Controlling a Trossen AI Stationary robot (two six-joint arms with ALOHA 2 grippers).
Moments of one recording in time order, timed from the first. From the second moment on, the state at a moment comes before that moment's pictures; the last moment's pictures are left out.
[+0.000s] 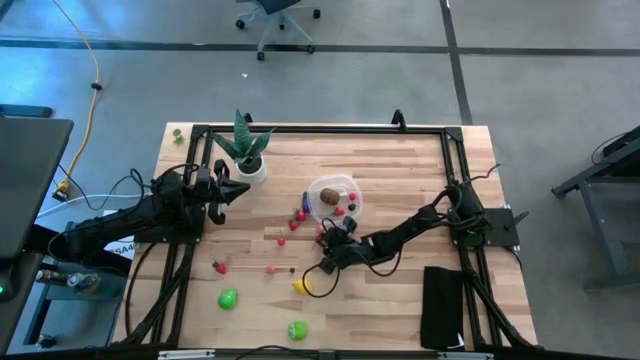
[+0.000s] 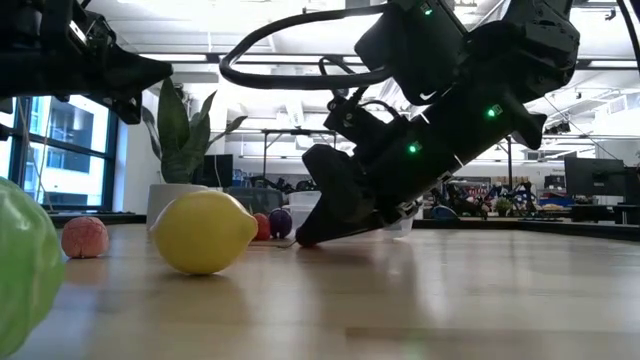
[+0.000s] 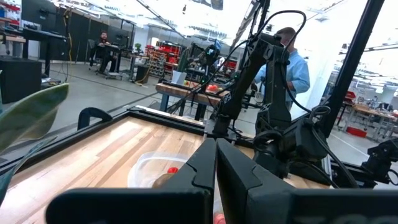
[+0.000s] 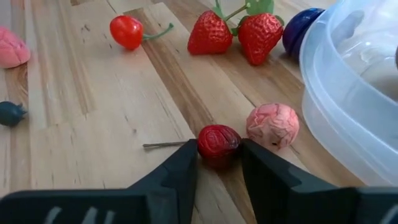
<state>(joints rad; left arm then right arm) 0.51 0.04 0.01 0.15 0.26 -0.26 0.31 2.09 0.99 0.38 0.61 0.51</state>
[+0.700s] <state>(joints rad) 0.51 0.04 0.01 0.15 0.26 -0.26 0.42 1.94 0.99 0.31 0.80 0.44</state>
